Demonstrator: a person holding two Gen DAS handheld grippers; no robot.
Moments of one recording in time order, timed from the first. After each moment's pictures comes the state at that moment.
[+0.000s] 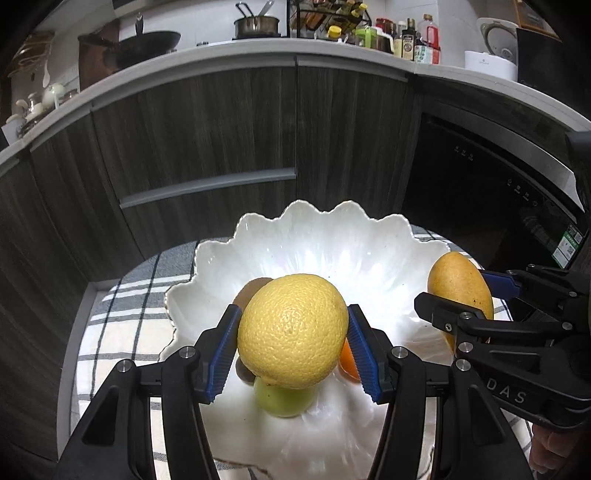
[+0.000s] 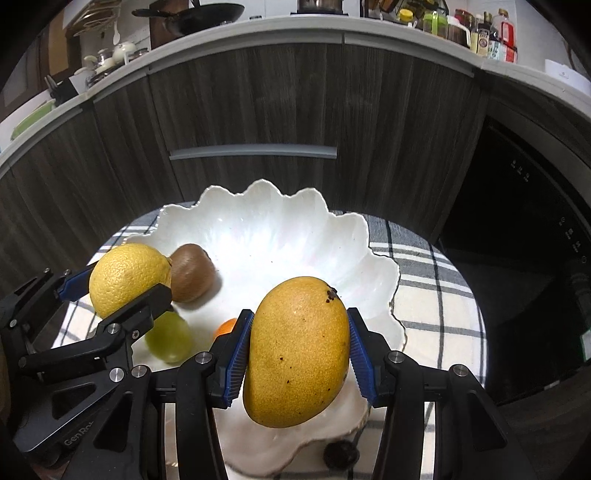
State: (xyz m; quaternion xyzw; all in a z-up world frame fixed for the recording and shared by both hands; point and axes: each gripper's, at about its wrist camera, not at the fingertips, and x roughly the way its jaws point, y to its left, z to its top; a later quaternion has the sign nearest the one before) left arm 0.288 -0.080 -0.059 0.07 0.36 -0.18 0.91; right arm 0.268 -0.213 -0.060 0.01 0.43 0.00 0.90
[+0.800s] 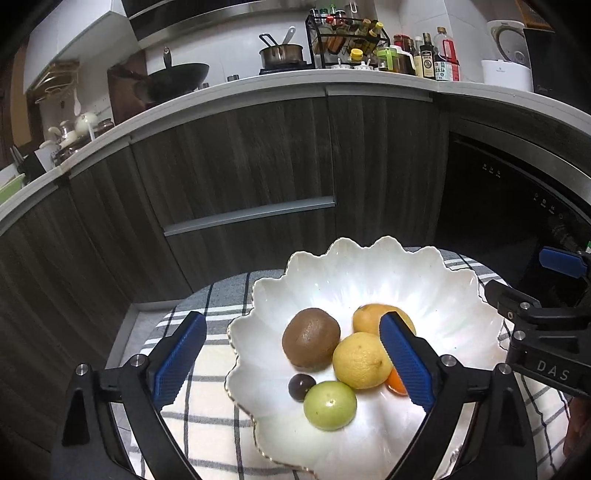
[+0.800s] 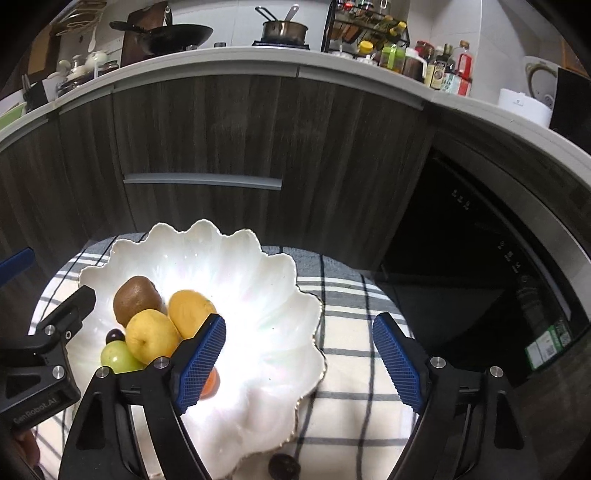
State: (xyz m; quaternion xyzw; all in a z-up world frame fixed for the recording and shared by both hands) left arm 0.273 -0.069 -0.022 0.10 0.31 -0.10 0.94; right arm 0.254 -0.225 -0.027 -0.04 0.37 -0.11 0.92
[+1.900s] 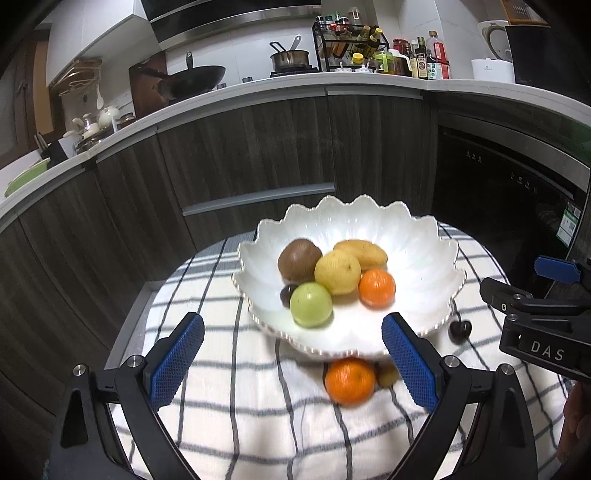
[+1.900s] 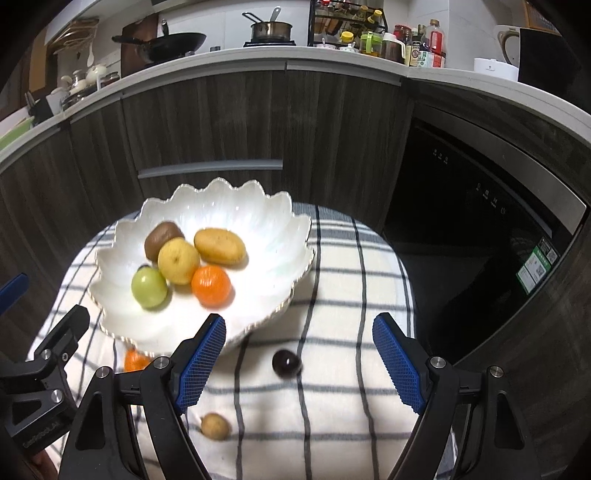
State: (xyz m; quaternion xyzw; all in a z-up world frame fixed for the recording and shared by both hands) left arm 0.150 -0.066 -0.039 0.09 0.30 -0.08 0.94; right arm 0.150 -0.227 -0.046 0.01 0.38 -0.09 0.92
